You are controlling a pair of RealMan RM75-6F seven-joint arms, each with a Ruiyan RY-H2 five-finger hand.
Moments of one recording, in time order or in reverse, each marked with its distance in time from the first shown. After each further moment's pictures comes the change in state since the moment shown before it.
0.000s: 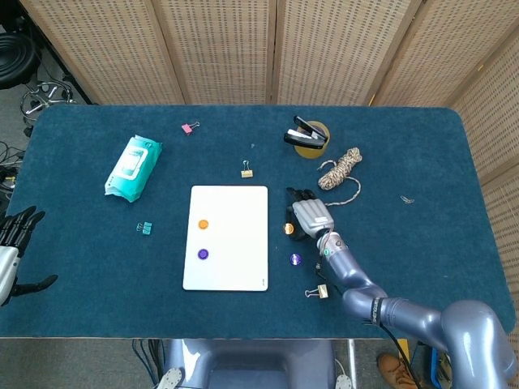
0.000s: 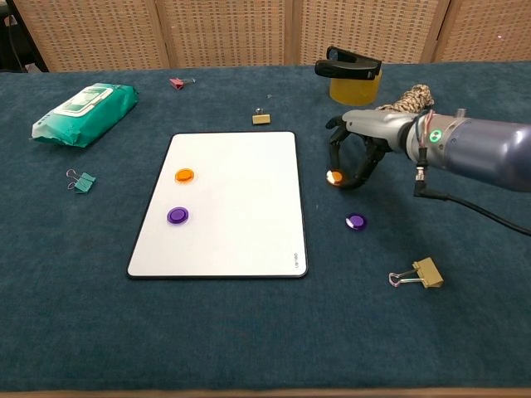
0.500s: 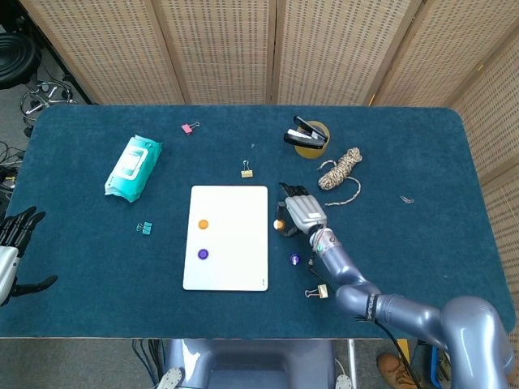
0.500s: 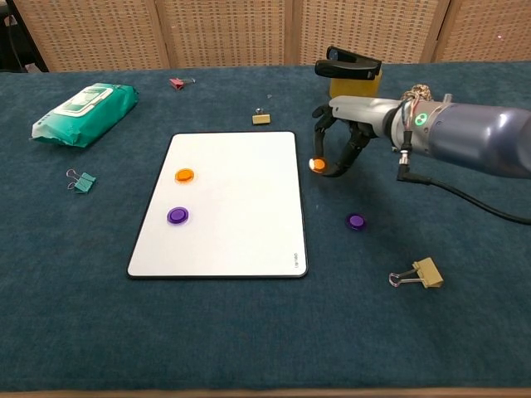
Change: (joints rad) left arm -0.001 0.011 0.002 -0.003 0.003 -0.011 -0.022; right arm 0.043 -0.002 0.046 -0.043 0.068 -0.010 0.002
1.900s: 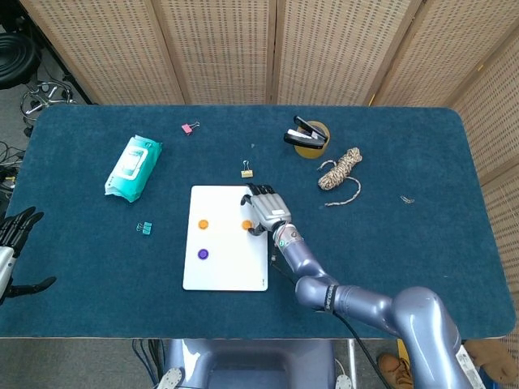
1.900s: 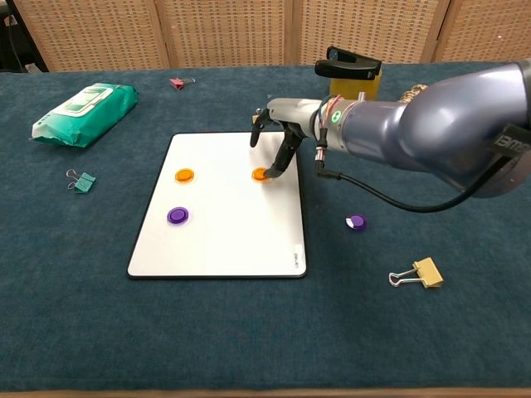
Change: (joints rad) left arm -0.002 0.034 0.009 0.010 0.030 -0.012 -0.095; right arm 0.190 -0.136 0.034 0.115 0.204 -0.017 -0.107
